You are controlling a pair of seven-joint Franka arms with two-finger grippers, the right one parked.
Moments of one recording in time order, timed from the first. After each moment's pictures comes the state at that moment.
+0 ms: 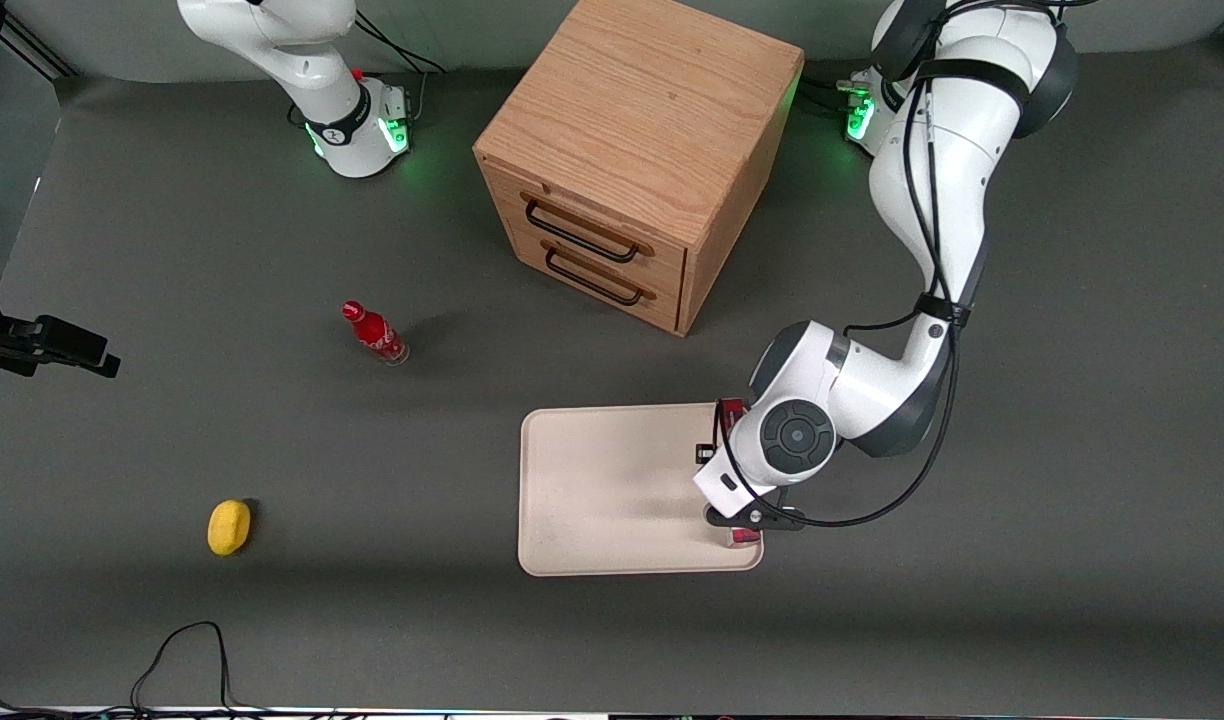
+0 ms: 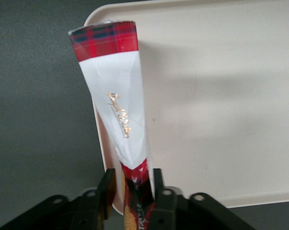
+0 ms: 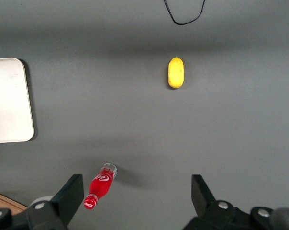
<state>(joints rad) -0.35 0.92 -0.20 -1.09 0.07 1.91 -0.45</state>
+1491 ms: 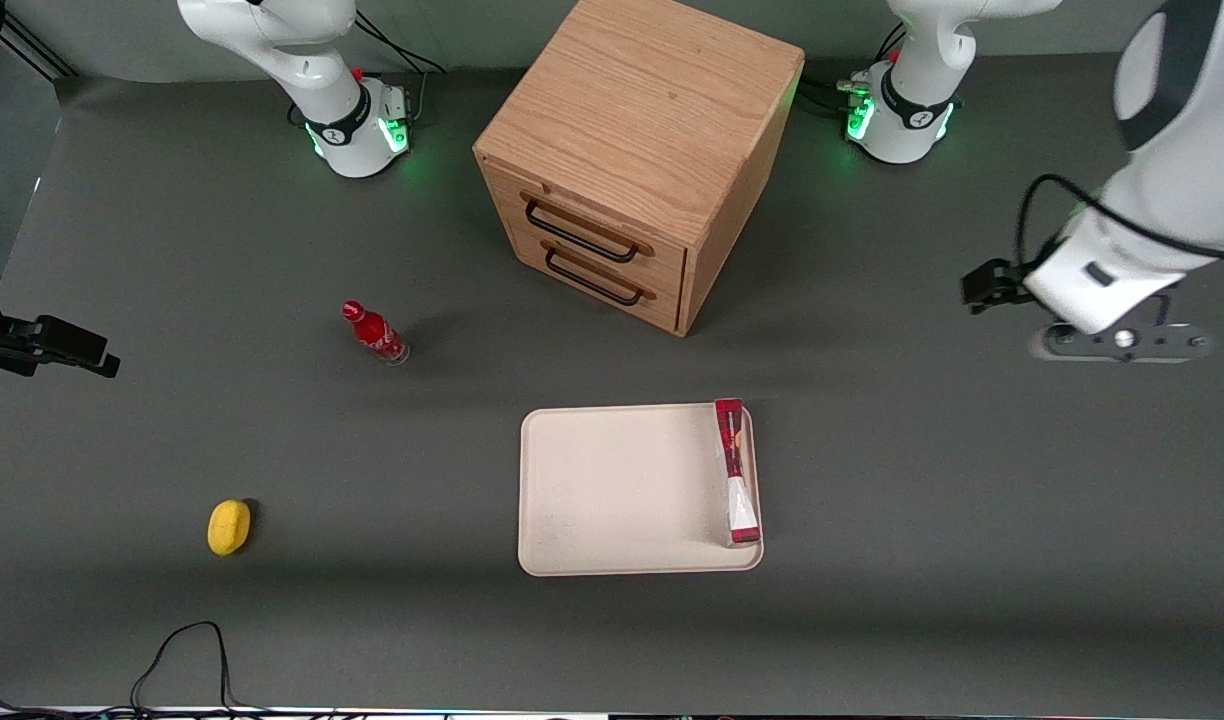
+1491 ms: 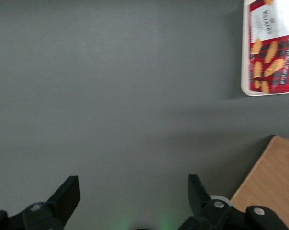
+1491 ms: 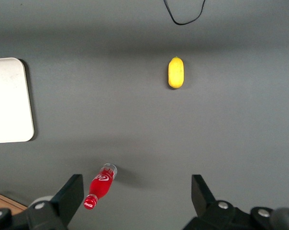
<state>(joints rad) 0.03 0.08 -0.19 -1.58 0.08 1.54 -0.10</state>
